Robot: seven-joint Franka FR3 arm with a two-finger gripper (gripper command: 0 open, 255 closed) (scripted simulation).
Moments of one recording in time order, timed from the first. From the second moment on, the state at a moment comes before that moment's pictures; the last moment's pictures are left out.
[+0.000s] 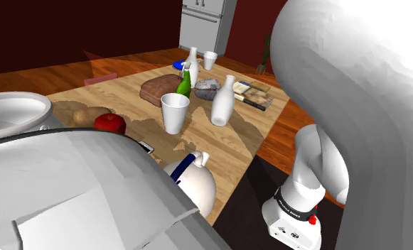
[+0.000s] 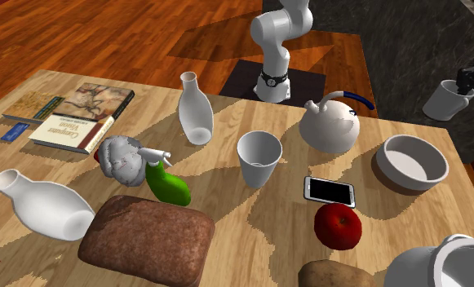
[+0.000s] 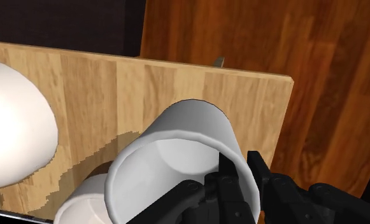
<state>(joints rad) 0.74 0.33 0.68 -1.68 -0.34 1.90 1.29</state>
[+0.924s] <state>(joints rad) 0.76 0.40 0.65 -1.78 -0.40 2.05 1.35</state>
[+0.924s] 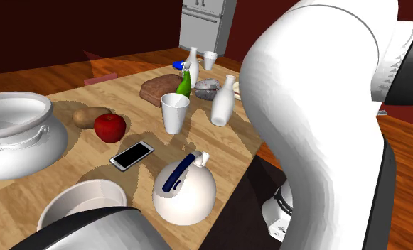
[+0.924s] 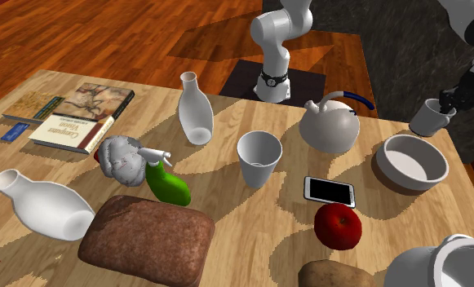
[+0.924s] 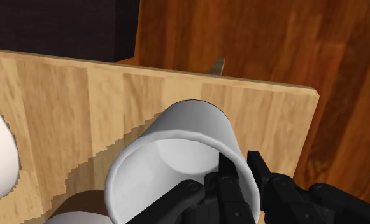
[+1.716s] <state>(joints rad) 0.76 0.41 0.65 -1.79 -0.40 2.06 1.35</state>
